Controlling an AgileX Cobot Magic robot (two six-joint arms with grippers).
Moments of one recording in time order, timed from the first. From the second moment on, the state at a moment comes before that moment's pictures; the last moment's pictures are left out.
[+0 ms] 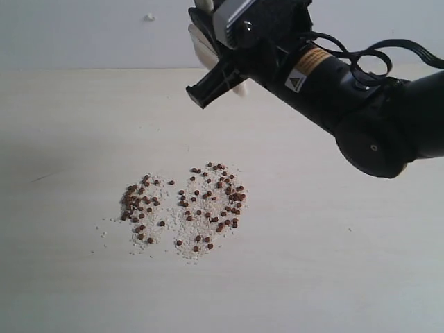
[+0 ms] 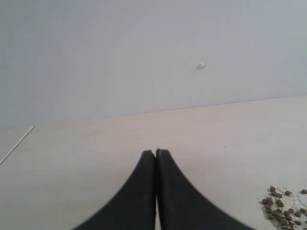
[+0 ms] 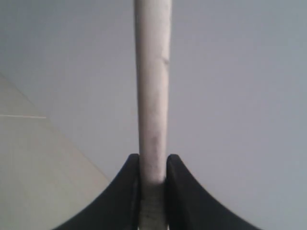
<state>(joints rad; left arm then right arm) -0.16 0.01 0.00 -0.50 0.15 0.57 0.61 1.71 -0.79 -0.14 -0.95 -0.29</state>
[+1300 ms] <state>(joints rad) -0.16 0.01 0.00 -0.50 0.16 0.57 0.78 1.99 -0.86 0.75 -0.72 -0.46</state>
